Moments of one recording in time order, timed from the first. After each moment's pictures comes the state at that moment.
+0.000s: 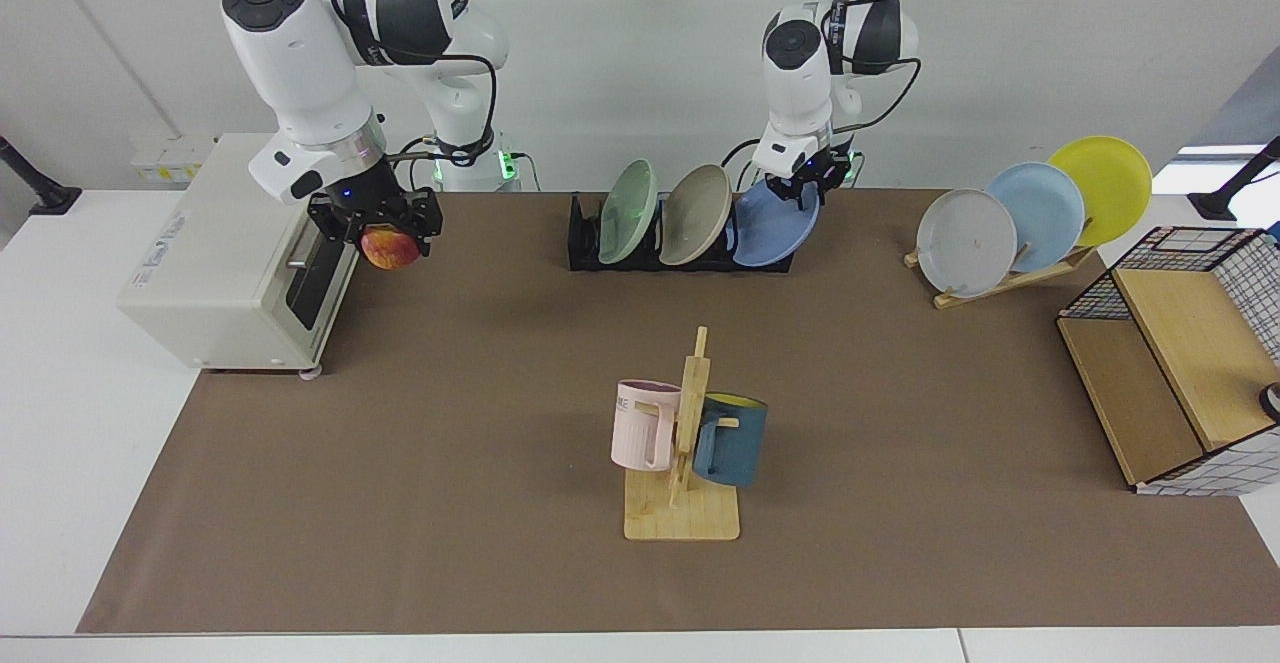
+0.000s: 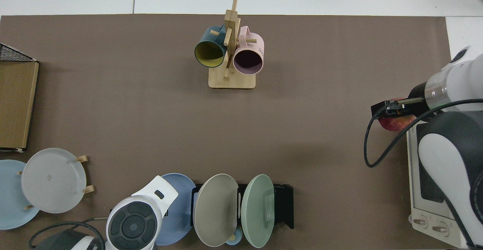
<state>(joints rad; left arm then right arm) 0.18 -0.56 -0.67 -2.56 -0.09 1.89 -0.34 0.07 -0.02 0.00 -1.78 0.01 1.74 0.04</state>
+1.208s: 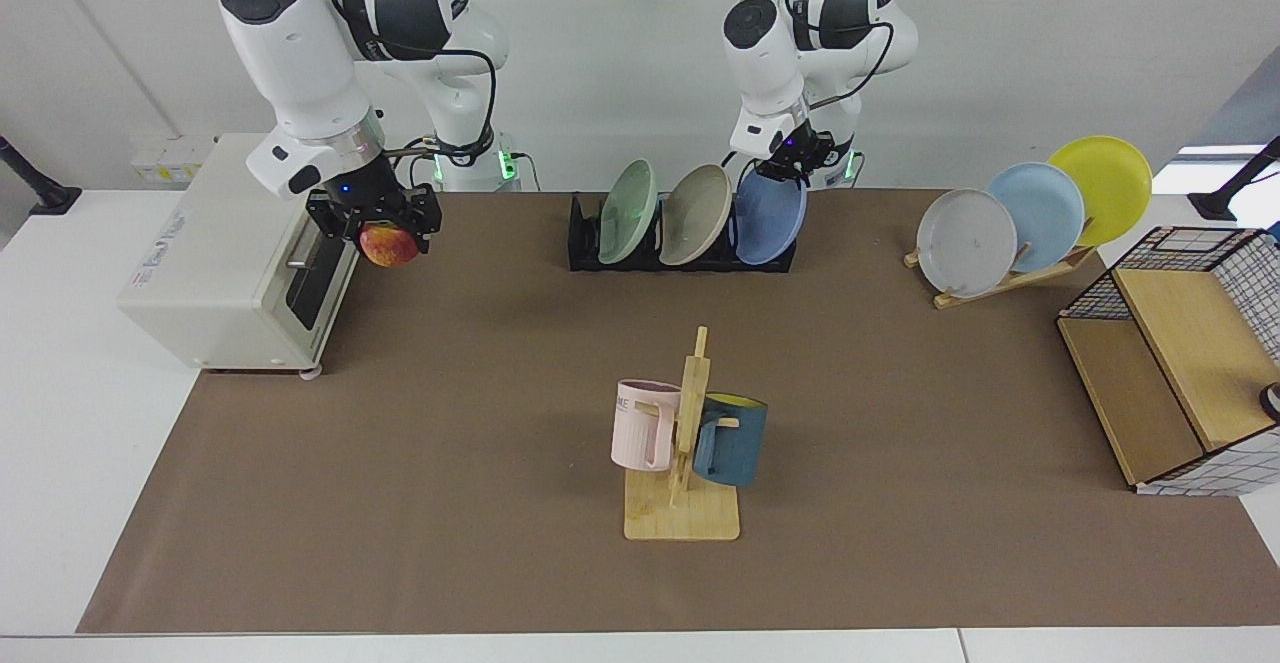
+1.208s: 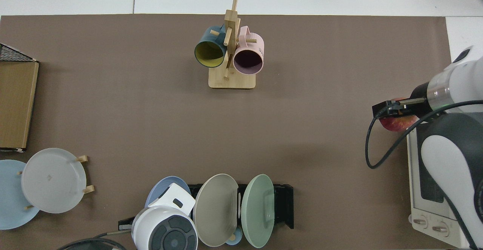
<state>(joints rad) 0.17 -0.58 -0.77 -2.44 -0.03 1.72 -0.49 0.07 -0.03 0.00 -1.78 0.01 1.74 0.04</state>
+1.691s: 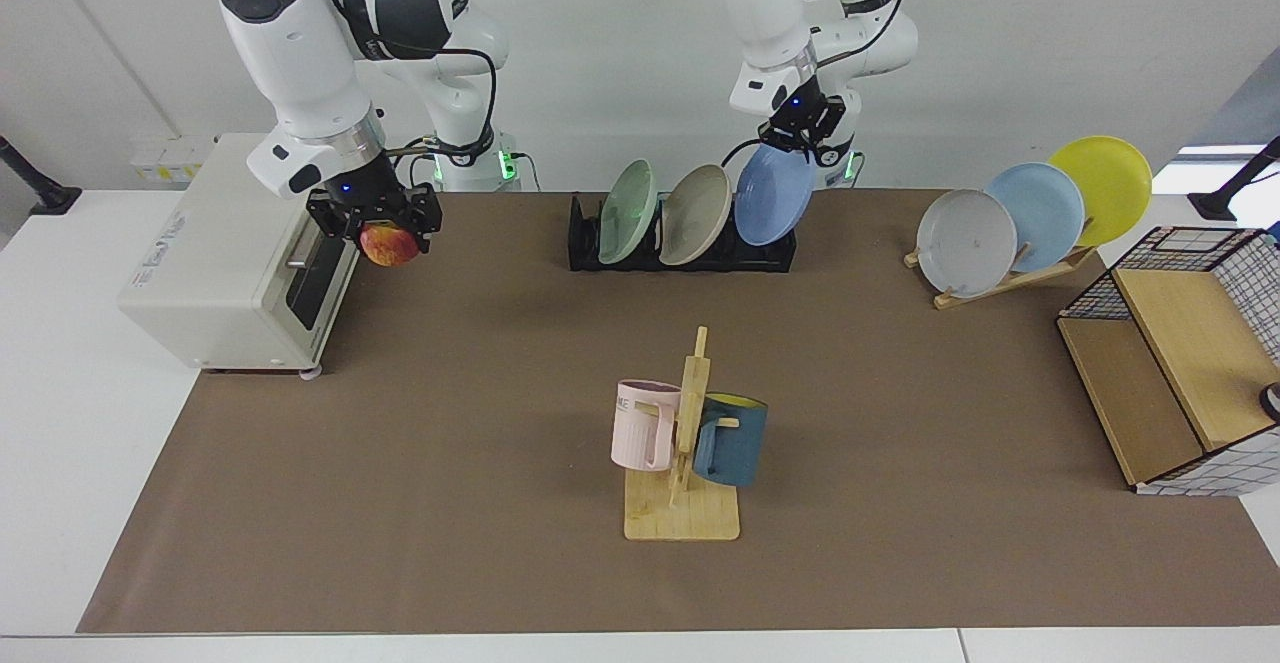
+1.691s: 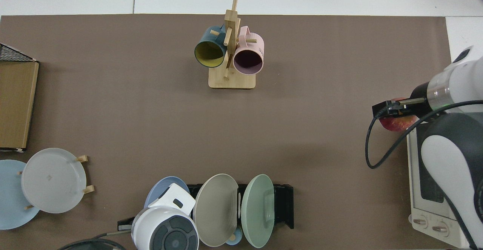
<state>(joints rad) 0.18 -0.58 -0.67 -2.23 0.02 1.60 -0.39 0.08 -0.03 0.00 -1.78 0.01 1.74 0.04</state>
